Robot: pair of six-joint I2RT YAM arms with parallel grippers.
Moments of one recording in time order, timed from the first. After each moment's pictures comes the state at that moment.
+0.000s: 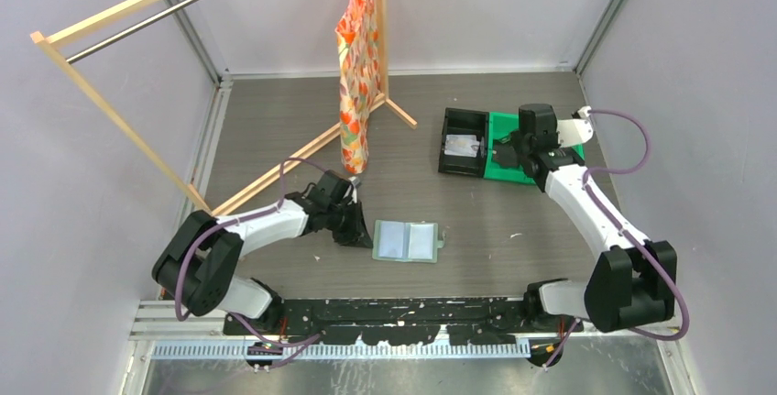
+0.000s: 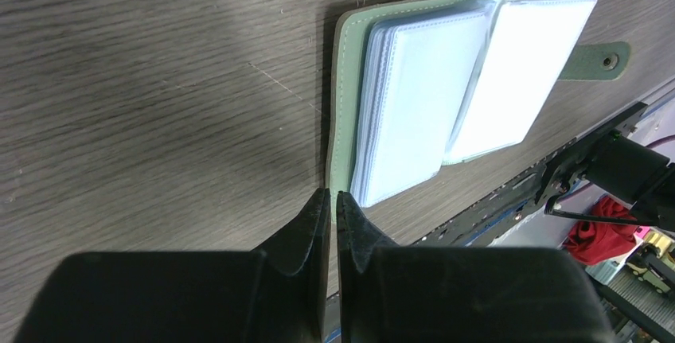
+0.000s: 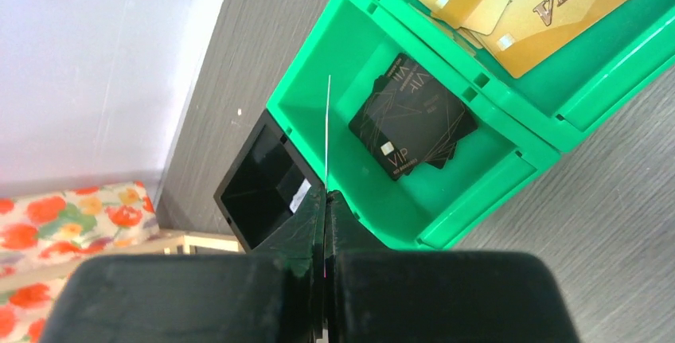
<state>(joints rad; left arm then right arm) -0.61 1.43 0.64 -0.26 0.37 -0.73 0.16 1.27 0.96 -0.33 0.49 1.15</state>
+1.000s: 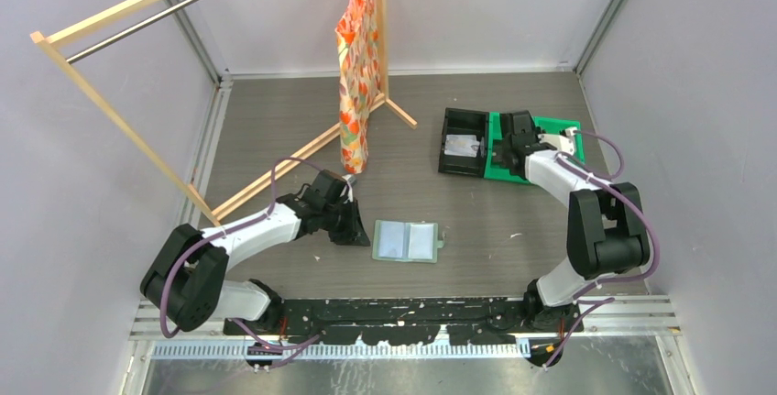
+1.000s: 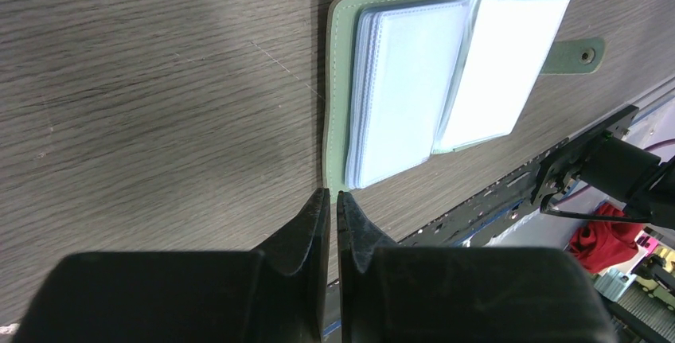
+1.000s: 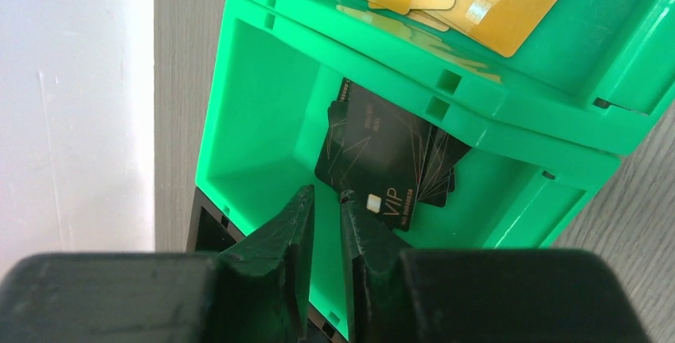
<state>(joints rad) -0.61 1.32 0.63 -0.32 0.34 -0.73 0.16 1.57 0.94 -0.19 0.60 1.49</state>
